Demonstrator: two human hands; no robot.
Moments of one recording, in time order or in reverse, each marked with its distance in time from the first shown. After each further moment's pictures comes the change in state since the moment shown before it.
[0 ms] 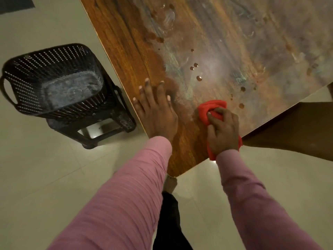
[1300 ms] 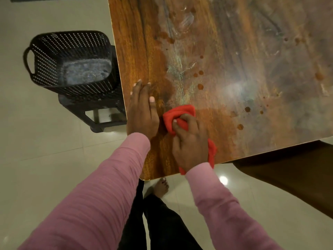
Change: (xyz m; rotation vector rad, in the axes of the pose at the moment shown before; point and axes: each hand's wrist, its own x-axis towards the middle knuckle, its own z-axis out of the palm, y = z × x) left_hand -0.003 0.002 0.000 -0.256 0.084 -0.126; right_hand 0.011 -0.015 0.007 0.131 -0.101 -0.436
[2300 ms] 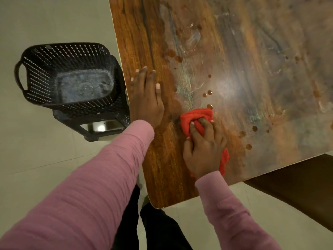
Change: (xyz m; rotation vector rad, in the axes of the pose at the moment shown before) left_hand 0.097 -0.003 -0.009 0.066 0.023 0.079; right_hand 0.046 -0.017 0.005 -0.216 0.040 0.210
